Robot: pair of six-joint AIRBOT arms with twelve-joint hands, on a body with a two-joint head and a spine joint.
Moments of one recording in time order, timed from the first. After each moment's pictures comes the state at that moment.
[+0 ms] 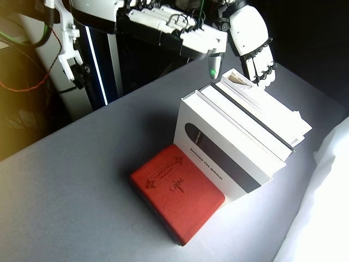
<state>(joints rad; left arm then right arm) -0.20 -0.84 0.50 1.06 1.14 -0.22 -0.13 -0.84 0.25 -2.35 -1.27 0.85</state>
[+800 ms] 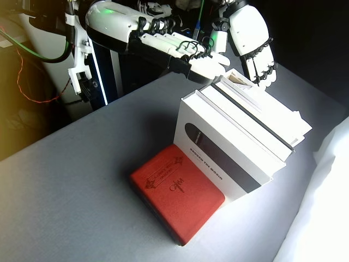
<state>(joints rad) -0.20 -0.84 0.50 1.07 1.14 -0.21 -0.11 -0.92 0.34 -2.26 -1.32 0.79</state>
